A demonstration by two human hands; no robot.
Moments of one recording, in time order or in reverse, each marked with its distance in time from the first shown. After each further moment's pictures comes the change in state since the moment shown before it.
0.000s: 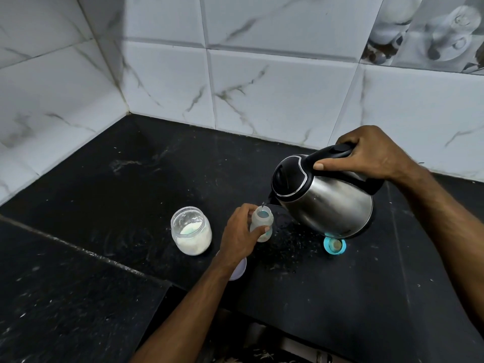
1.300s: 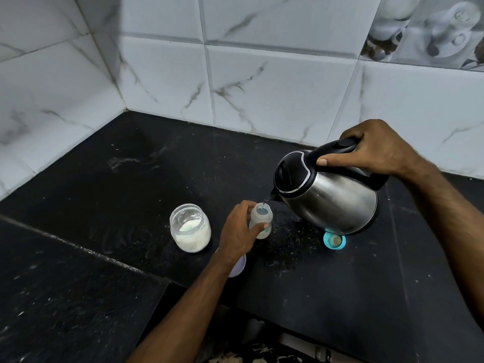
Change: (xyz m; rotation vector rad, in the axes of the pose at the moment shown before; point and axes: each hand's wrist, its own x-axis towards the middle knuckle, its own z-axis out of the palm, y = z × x) left_hand 0.000 -0.001 0.000 0.026 -0.001 0.004; right_hand -0.004 -0.002 -0.007 0.003 0.010 0.033
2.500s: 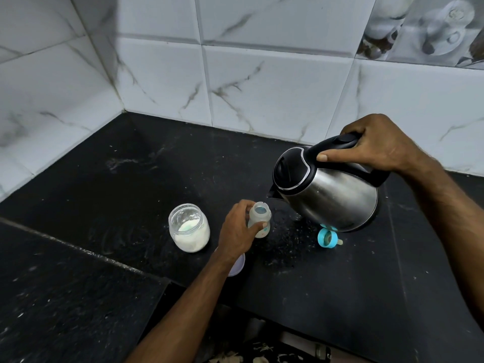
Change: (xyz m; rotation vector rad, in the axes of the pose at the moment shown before) left_hand 0.000 0.002 -0.001 0.003 -0.014 -0.009; right_hand -0.006 -0.009 -0.008 0.014 0.022 0.003
